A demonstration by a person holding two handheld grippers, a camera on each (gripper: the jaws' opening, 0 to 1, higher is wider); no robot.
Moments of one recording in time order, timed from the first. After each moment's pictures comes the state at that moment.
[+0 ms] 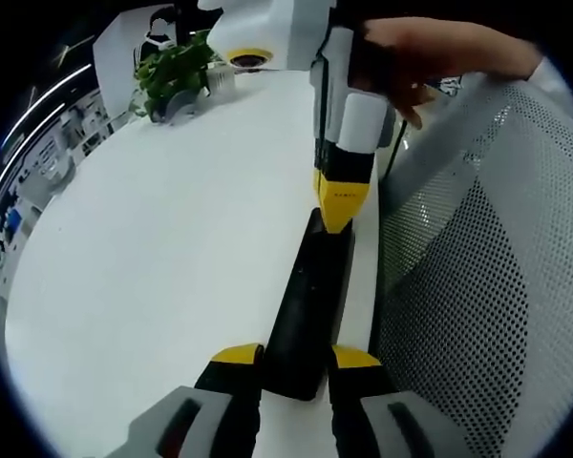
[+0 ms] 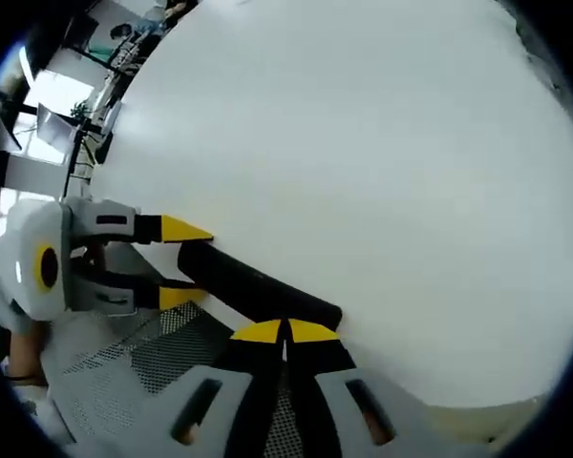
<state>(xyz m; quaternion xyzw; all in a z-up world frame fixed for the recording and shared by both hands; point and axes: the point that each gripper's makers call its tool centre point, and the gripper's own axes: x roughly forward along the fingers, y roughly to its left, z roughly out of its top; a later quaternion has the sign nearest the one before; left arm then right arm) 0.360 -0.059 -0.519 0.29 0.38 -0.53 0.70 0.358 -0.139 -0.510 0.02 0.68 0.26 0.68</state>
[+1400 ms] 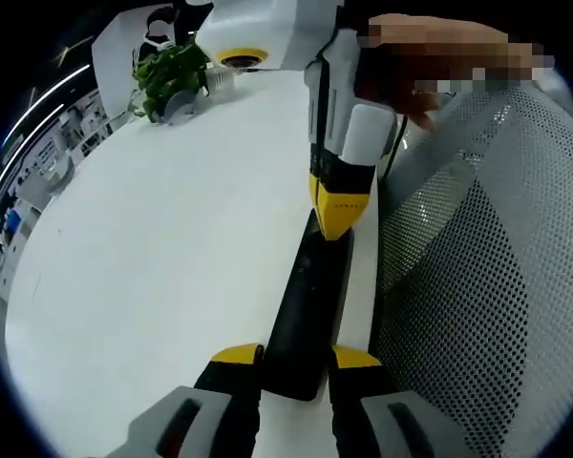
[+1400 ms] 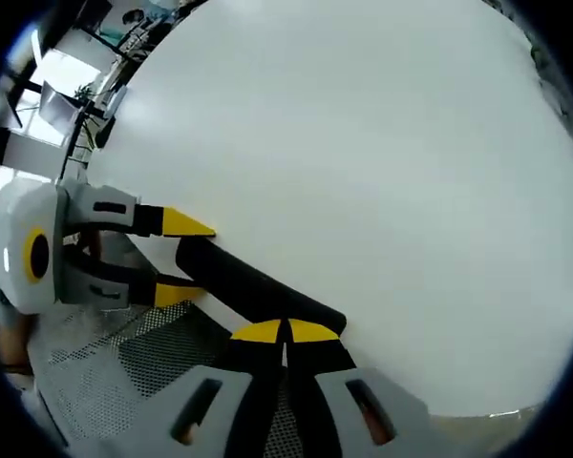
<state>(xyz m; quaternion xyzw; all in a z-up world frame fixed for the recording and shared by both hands) 0.361 -0.059 -0.520 0.29 0.38 -0.54 0.69 0.360 -0.135 -0.513 -0.01 0.67 0.27 0.69</state>
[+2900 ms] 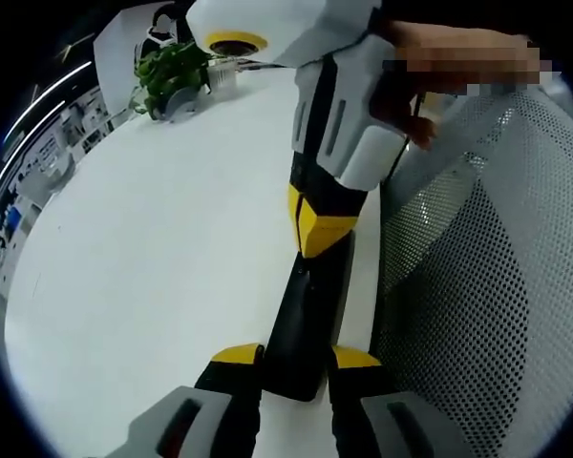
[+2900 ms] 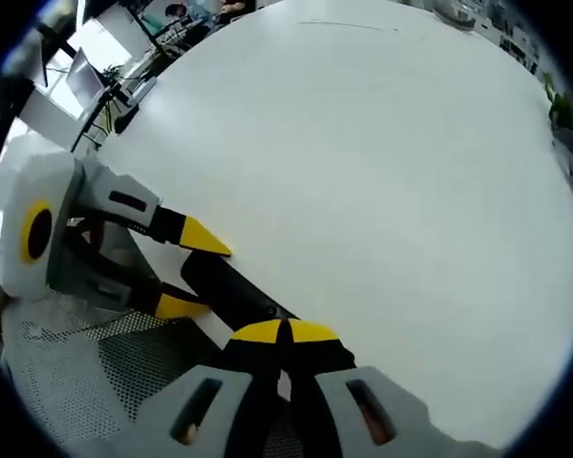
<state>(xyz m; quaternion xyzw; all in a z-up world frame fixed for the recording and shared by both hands) 0.362 -0.060 -0.520 0.29 0.39 -0.53 0.69 0.374 -0.116 -0.512 -0.07 0.60 0.32 0.73</state>
